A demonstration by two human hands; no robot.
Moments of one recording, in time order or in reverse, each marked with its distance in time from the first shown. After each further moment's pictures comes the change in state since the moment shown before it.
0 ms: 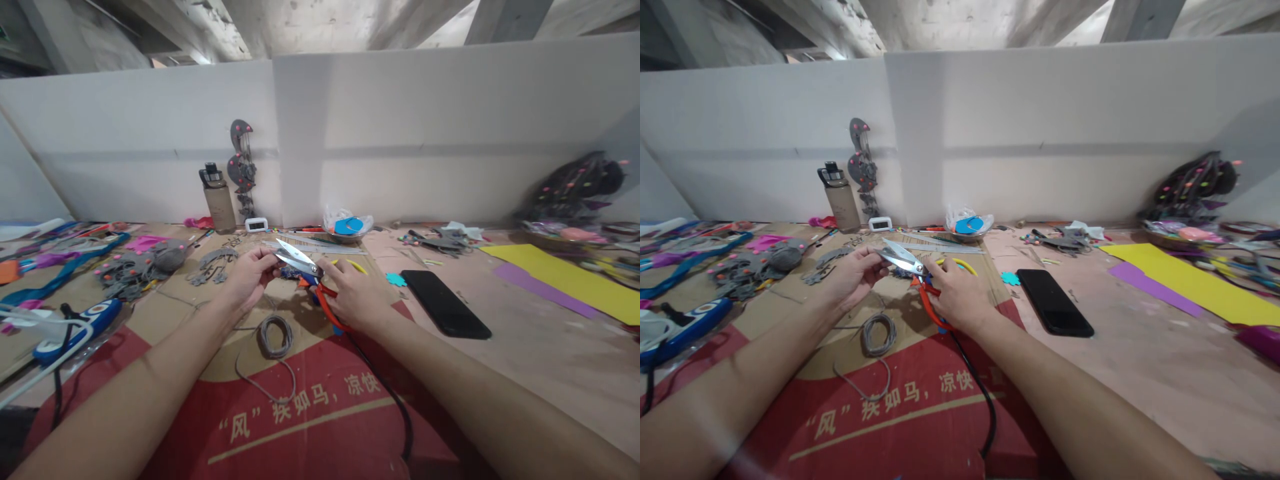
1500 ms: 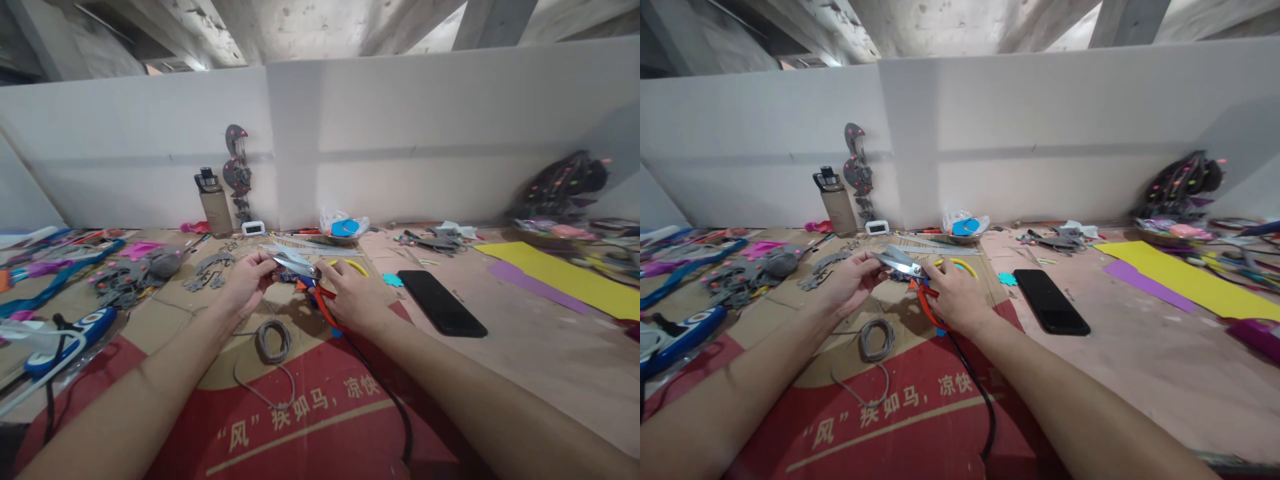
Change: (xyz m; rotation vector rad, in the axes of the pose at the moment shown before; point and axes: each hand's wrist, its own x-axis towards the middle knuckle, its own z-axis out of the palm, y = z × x) left_hand -0.001 0.001 0.002 -0.006 -0.043 -0.013; right_hand -0.001 0.004 0.005 0.010 0.062 -0.018
